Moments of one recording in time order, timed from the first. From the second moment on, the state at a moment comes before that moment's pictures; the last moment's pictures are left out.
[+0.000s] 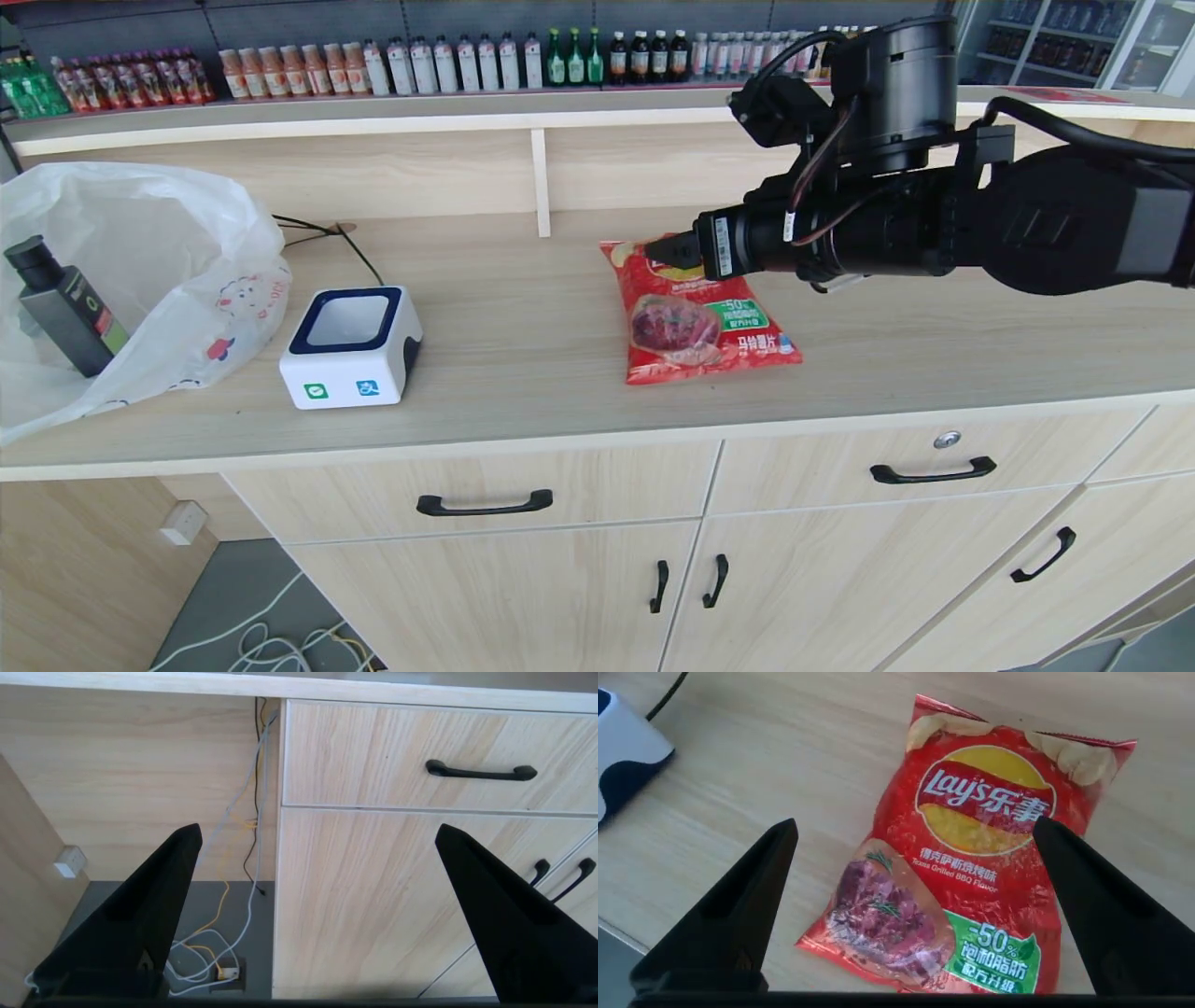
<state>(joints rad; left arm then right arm) 0.00 0.00 0.00 0.00 0.00 0.00 0.55 1.93 -1.75 0.09 -0.07 -0.05</state>
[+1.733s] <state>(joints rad) 0.00 0.00 0.00 0.00 0.00 0.00 0.51 2.03 -1.74 0.09 -0.06 -0.03</state>
